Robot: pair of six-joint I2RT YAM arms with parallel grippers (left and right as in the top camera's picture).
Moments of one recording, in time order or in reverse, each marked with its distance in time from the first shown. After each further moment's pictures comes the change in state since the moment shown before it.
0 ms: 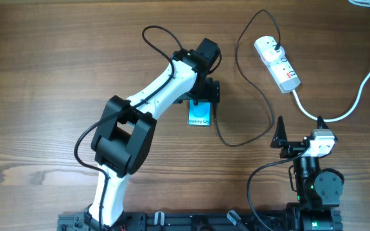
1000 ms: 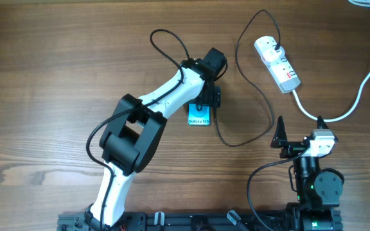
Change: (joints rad) left arm -0.040 0.054 -0.048 0.095 -0.130 -0.008; right arm 0.000 0.000 0.000 0.000 0.000 0.000
